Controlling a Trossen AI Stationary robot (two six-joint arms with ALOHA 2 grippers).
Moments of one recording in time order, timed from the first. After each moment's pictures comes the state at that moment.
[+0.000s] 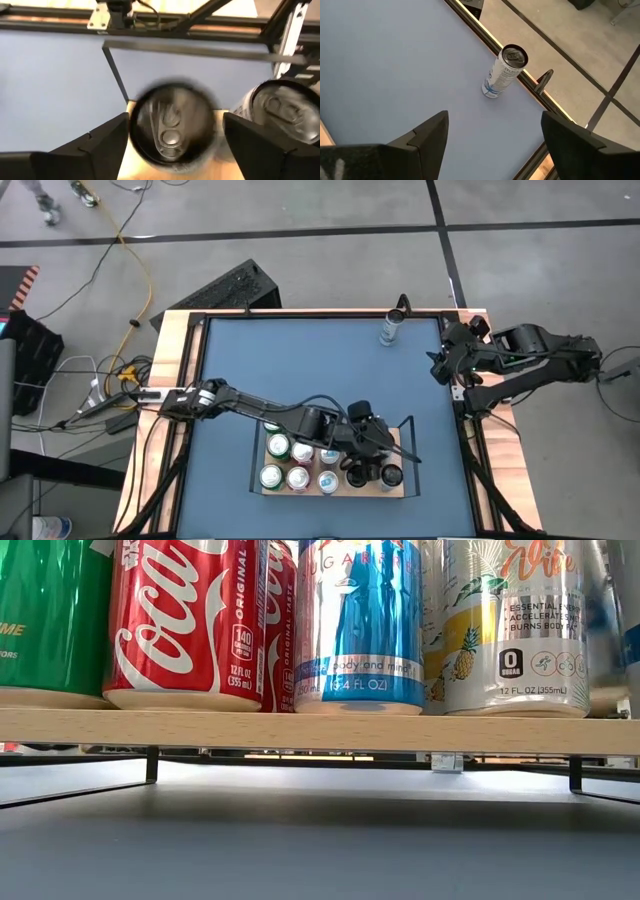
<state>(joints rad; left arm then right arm) -0.28 2.26 2.26 -0.62 -0.29 -0.22 0.12 0.91 1.29 -1.46 0.71 0.59</state>
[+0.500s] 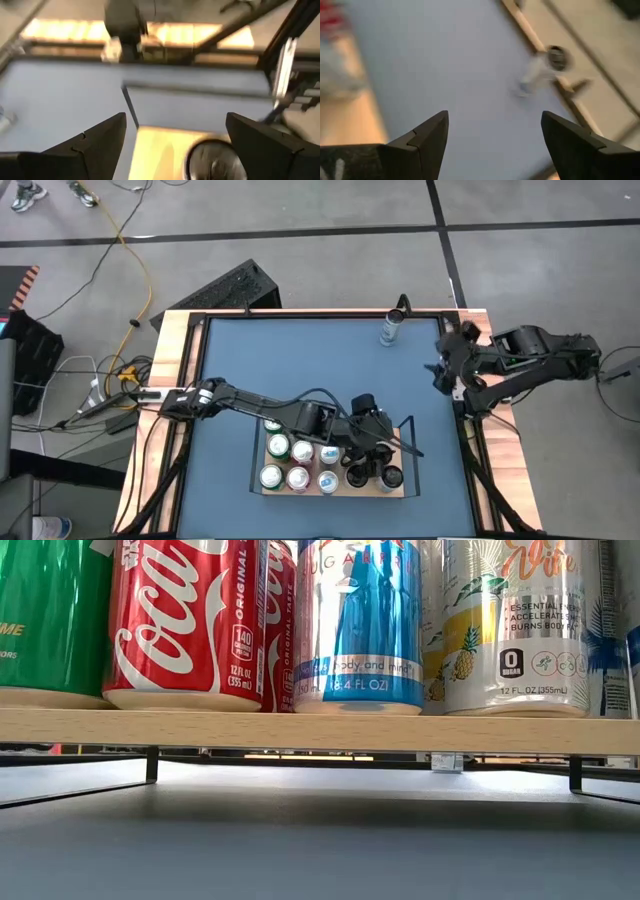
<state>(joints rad) -0.28 2.26 2.34 -0.60 -0.33 -0.17 0.18 0.92 1.29 -1.41 0.56 0.47</state>
